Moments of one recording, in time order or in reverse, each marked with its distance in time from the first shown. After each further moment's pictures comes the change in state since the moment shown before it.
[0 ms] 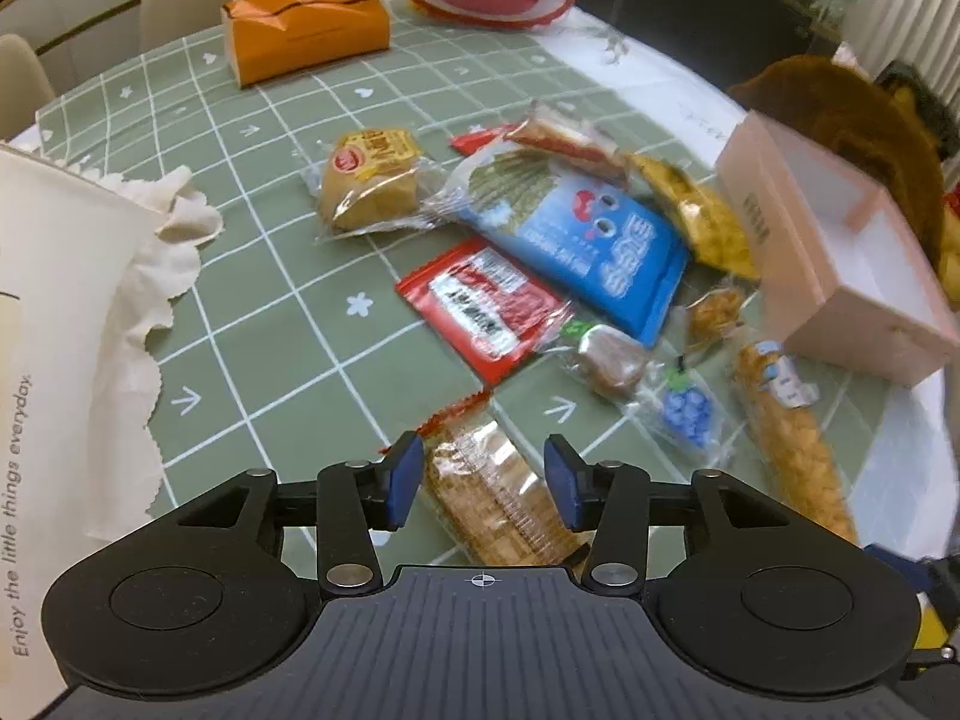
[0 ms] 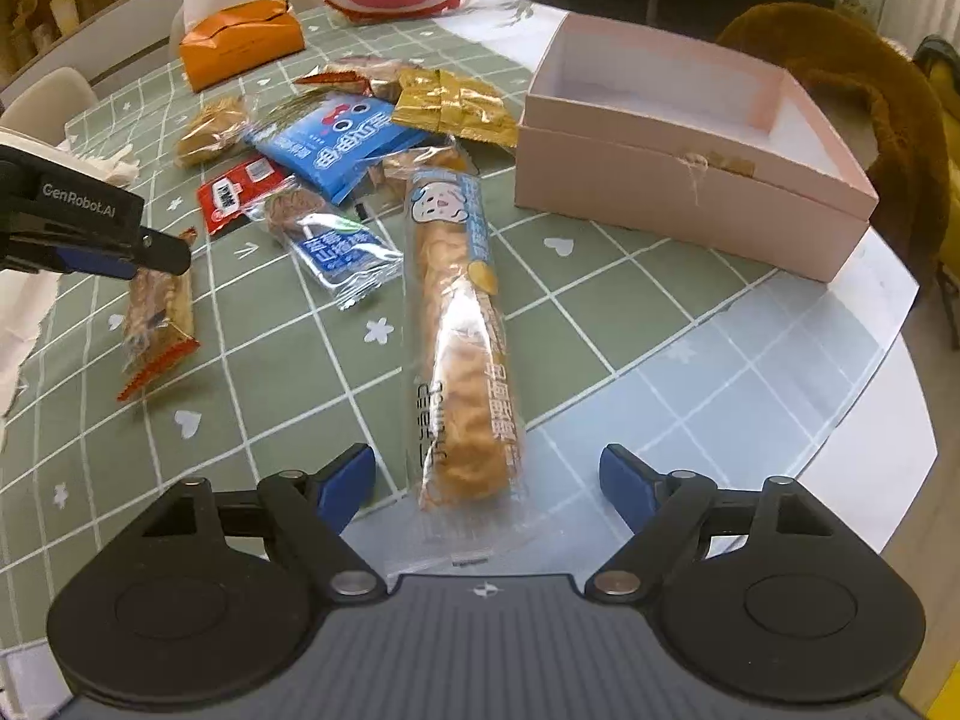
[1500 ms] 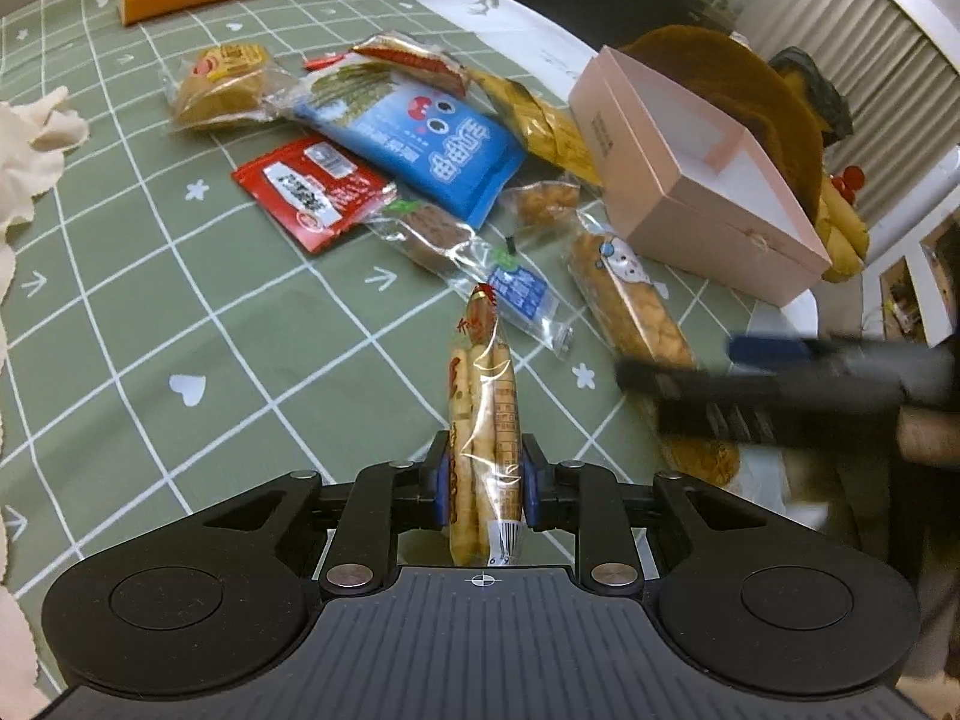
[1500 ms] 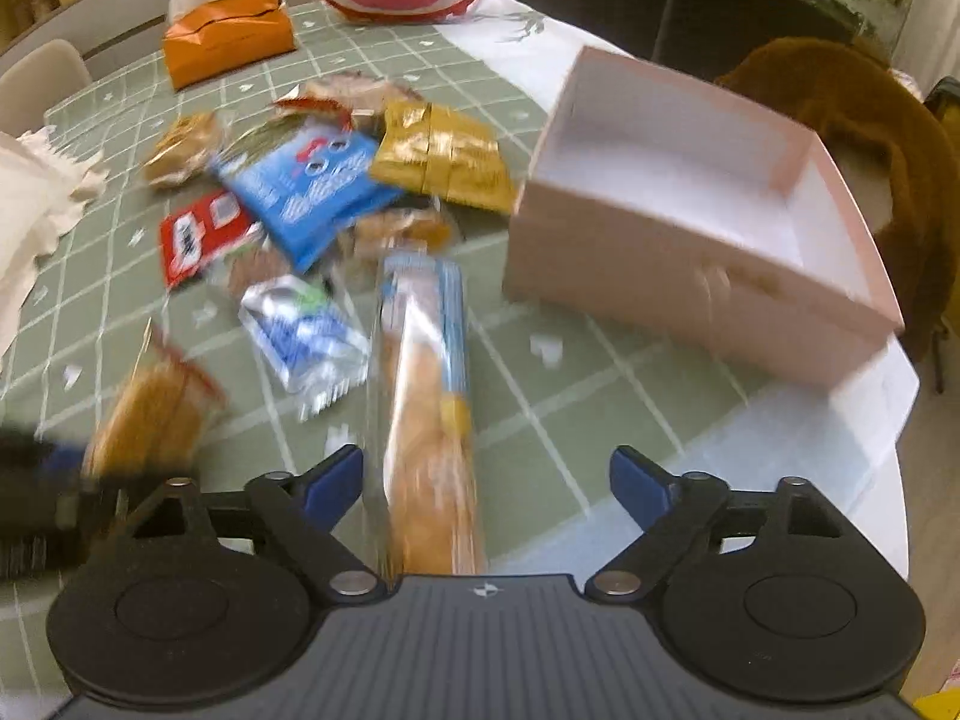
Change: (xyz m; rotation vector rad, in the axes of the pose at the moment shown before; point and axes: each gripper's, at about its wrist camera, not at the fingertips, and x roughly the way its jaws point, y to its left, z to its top) left arm 0.002 -0.029 -0.052 0.032 0.057 -0.248; right arm 0.028 0.004 0.060 -0.076 0.017 -0.063
